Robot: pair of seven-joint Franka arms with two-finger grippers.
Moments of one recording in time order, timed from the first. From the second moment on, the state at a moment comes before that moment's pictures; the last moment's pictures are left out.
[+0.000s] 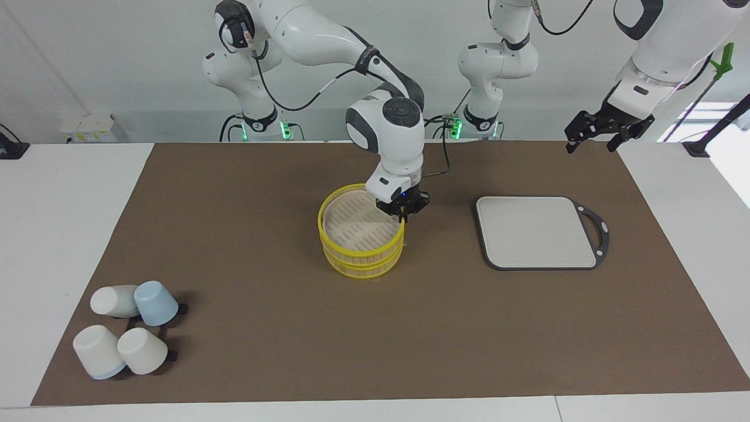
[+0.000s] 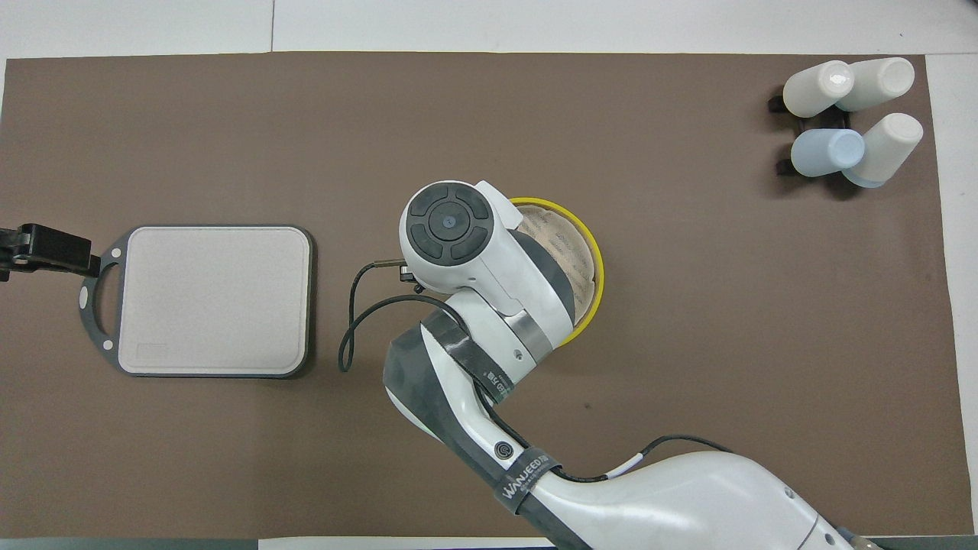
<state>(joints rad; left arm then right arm) -0.10 -0.04 0.09 -1.61 0.00 1.49 0.04 0.62 0.49 0.08 -1.50 0.02 2.07 0.67</state>
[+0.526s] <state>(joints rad) -0.14 -0.03 0.13 -1.60 0.00 1.49 0.04 0.62 0.47 0.08 -1.57 0.02 2.18 0.68</state>
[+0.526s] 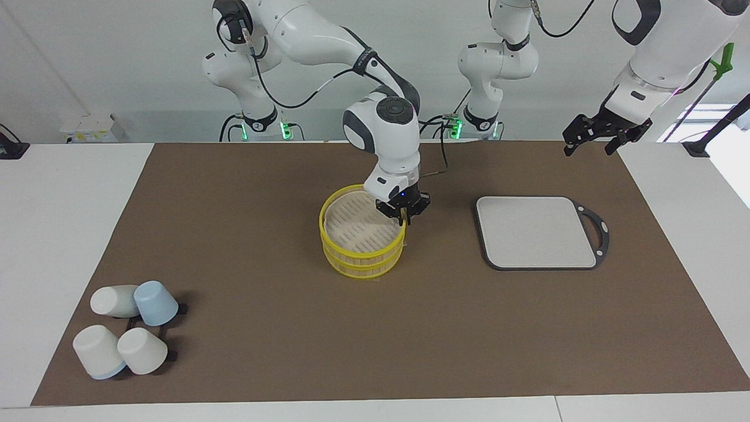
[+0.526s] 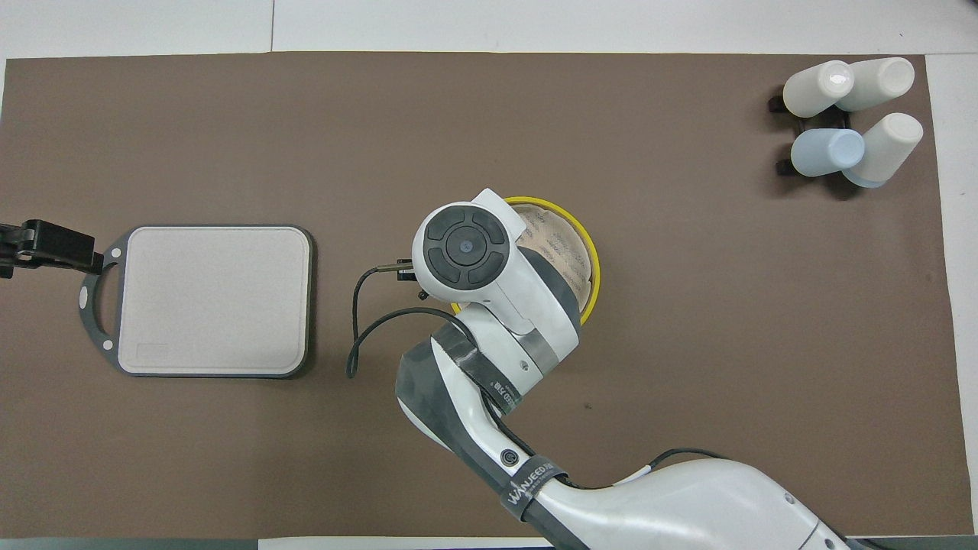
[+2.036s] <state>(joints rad) -0.15 -0.03 0.13 -1.59 0.00 1.46 0.06 0.17 0.03 0.01 -1.64 0.00 1.50 0.24</state>
